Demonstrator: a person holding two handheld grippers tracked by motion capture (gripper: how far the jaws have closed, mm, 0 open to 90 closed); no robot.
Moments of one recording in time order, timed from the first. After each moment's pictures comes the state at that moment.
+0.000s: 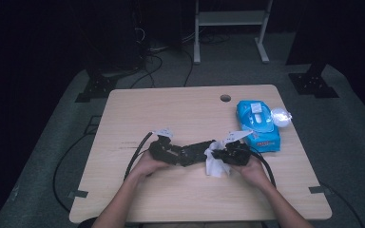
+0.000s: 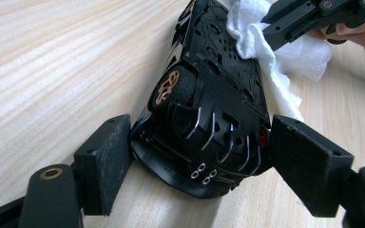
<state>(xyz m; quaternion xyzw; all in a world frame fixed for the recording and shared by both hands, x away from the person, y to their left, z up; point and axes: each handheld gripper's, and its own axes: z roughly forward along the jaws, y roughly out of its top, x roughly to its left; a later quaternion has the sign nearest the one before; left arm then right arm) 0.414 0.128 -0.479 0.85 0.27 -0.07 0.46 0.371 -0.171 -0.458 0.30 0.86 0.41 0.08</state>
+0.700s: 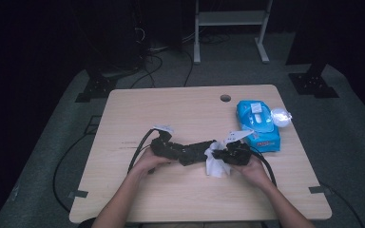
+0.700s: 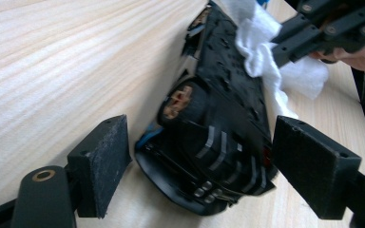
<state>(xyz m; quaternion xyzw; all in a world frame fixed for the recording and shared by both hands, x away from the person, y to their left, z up) 0.430 0.124 -0.480 0.83 0.30 -0.11 0.46 0.372 -0.173 -0.459 0.30 0.86 0.41 0.08</state>
